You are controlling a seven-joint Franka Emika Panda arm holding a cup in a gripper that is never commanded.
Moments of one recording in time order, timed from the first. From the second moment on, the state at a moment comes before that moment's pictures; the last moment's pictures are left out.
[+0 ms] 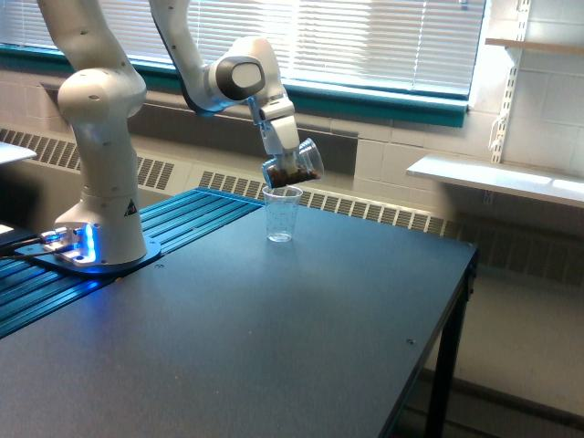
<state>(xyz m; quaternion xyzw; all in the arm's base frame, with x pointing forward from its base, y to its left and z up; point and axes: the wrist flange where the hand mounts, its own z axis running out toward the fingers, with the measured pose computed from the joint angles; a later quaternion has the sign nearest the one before) 0.246 0.246 0.290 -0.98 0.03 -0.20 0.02</state>
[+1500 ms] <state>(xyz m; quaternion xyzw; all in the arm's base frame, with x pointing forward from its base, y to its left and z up) 0.219 0.243 0.340 -0.99 0.04 -0.16 0.04</state>
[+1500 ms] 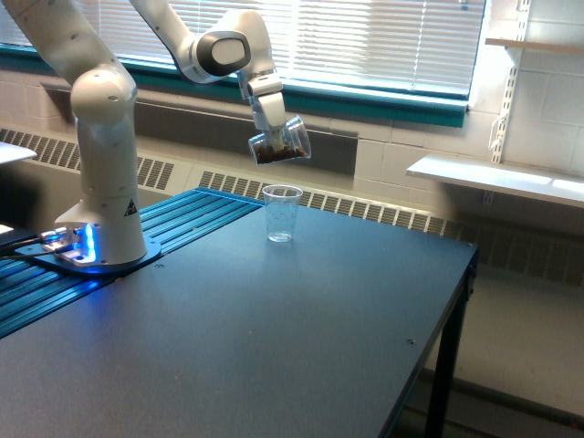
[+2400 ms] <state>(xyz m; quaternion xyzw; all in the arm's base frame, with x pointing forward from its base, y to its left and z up) 0.197 0.251 0.344 -0.99 0.06 -0.12 0.04</state>
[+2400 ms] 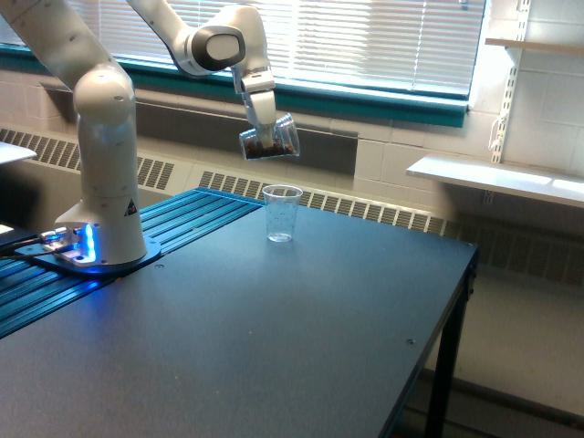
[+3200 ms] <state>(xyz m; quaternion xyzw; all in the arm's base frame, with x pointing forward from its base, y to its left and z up) 0.194 0.255 0.330 -0.99 0.11 -0.08 0.04</state>
